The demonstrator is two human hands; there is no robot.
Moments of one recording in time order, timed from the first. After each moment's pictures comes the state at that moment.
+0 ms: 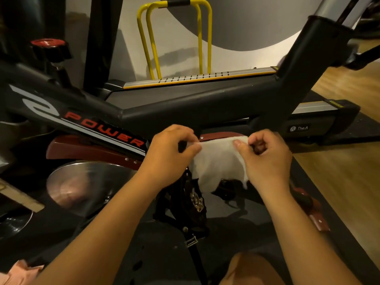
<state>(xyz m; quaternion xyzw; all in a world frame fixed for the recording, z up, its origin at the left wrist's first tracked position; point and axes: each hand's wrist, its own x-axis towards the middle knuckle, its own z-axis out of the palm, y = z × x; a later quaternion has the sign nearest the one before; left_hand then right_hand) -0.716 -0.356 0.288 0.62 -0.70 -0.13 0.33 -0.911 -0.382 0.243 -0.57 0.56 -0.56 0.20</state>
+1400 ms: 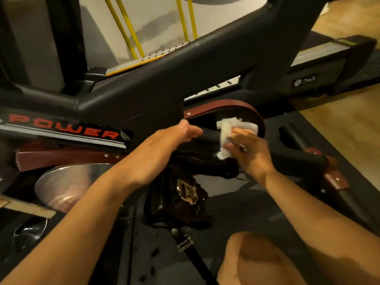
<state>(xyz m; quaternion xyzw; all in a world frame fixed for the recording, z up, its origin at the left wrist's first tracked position) -0.712 -0.377 0.262 0.55 -0.69 -0.41 0.21 -0.926 -0.446 0.108 -0.67 0.53 -0.45 0.25</state>
